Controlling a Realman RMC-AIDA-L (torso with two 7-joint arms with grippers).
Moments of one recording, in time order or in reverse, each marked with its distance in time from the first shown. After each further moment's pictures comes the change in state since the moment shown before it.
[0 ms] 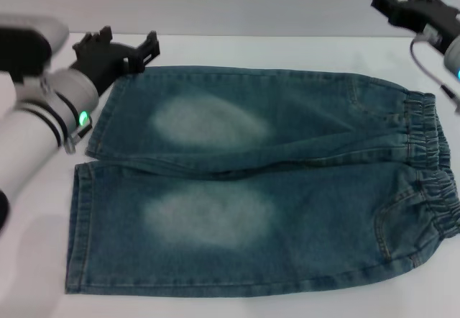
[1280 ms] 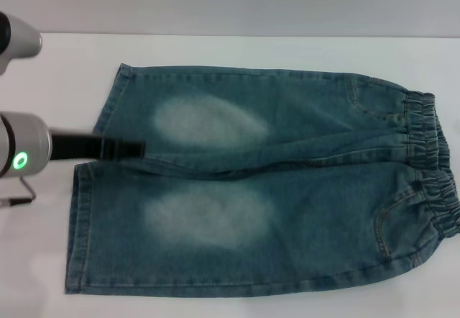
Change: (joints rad) left arm 0.211 -0.024 -0.326 0.753 0.053 -1.331 0.052; right arm -0.375 0.186 0.990 -0.686 0.121 1.423 -0.179
